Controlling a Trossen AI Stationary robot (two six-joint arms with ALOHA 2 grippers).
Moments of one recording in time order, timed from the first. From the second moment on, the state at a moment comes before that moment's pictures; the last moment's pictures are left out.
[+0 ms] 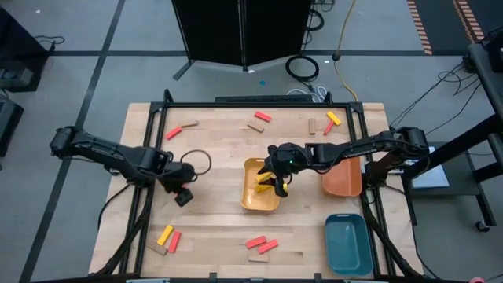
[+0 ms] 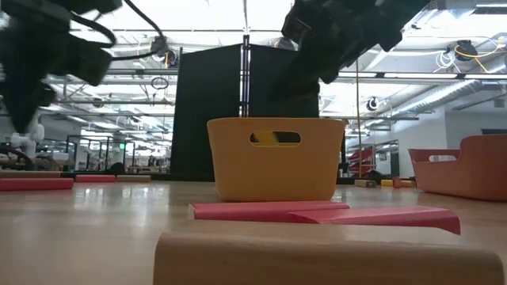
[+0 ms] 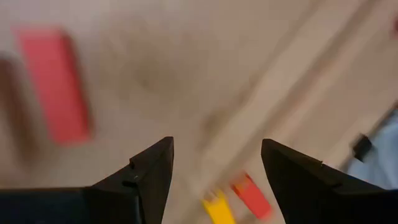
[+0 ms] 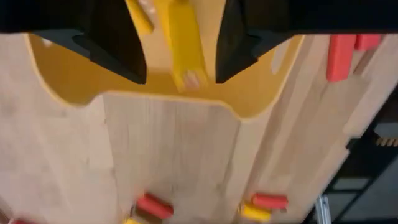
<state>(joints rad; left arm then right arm) -0.22 1.02 0.67 -0.90 0.29 -1.00 0.00 1.56 0.93 0.02 -0.18 0.06</state>
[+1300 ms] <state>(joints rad) -0.79 1.42 0.67 -0.65 0.39 -1.75 0.00 1.56 0.93 0.21 -0.13 -0.12</state>
